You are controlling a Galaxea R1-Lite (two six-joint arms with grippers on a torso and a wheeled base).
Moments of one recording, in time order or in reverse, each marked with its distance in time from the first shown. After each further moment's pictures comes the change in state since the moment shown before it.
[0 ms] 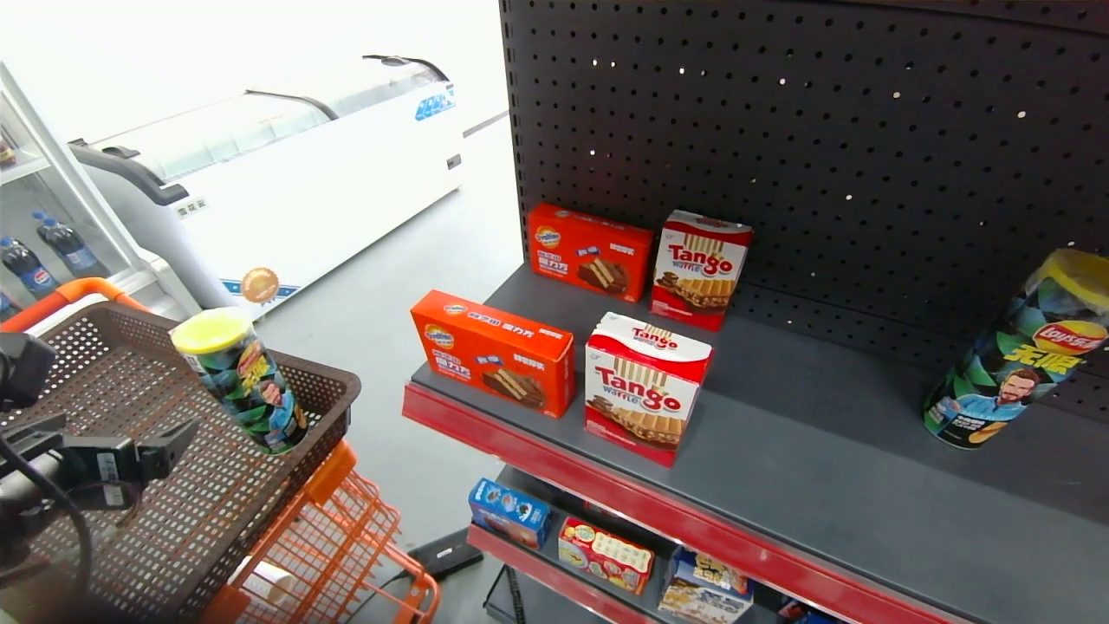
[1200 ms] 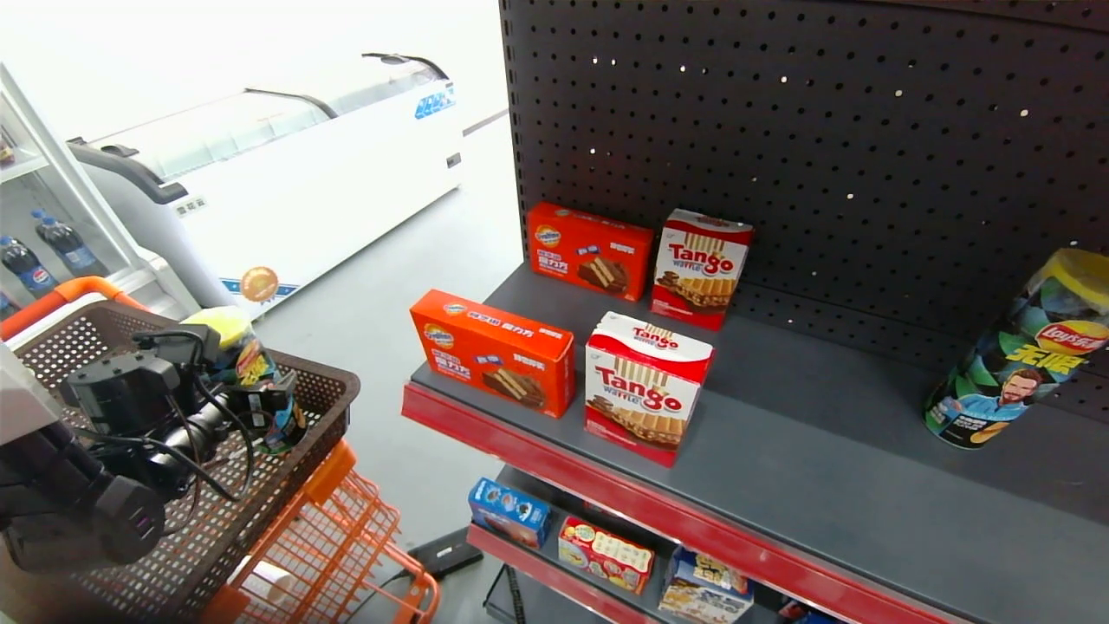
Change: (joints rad) left arm 0.003 0.800 -0.302 -0.609 -0.024 -0.031; right arm 0.001 0.000 0.000 0.000 0.000 0.000
